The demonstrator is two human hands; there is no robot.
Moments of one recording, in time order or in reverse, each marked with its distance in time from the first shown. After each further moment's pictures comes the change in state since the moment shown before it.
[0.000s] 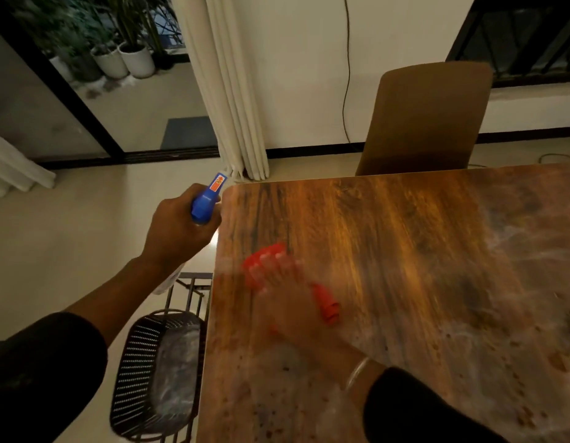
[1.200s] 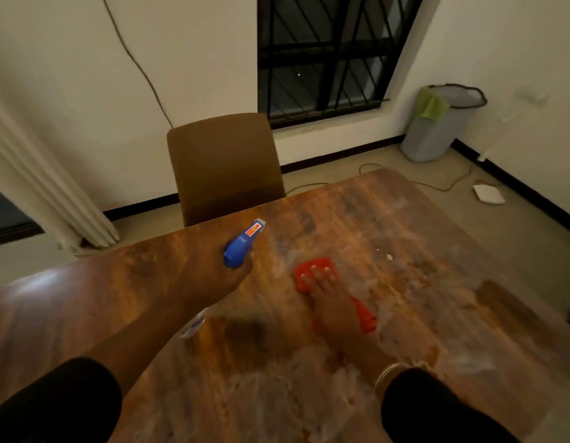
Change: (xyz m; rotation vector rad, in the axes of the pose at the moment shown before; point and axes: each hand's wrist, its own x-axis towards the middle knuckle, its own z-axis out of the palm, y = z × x) left_hand 0.084 0.336 0.264 -0.317 -0.555 0.055; right_hand -0.228 0.430 -0.109 0.105 0.157 0.498
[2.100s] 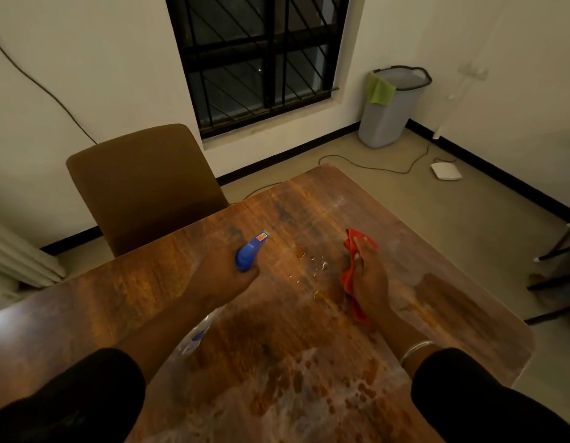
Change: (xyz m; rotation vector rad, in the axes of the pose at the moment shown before) left_hand 0.109 0.098 0.154 0.157 -0.039 0.169; right_hand 0.002 0.211 -0.086 0.504 0.534 0.516
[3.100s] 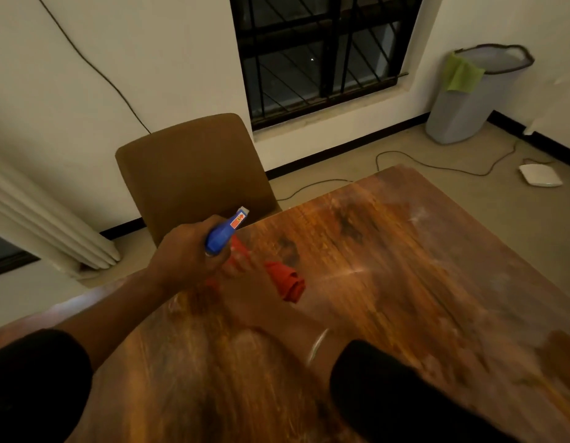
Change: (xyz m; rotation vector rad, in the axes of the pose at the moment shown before) left_hand 0.054 -0.114 -0.082 0.251 0.104 0.069; right_hand -0.027 -0.193 0.259 -0.471 -0.782 -0.778
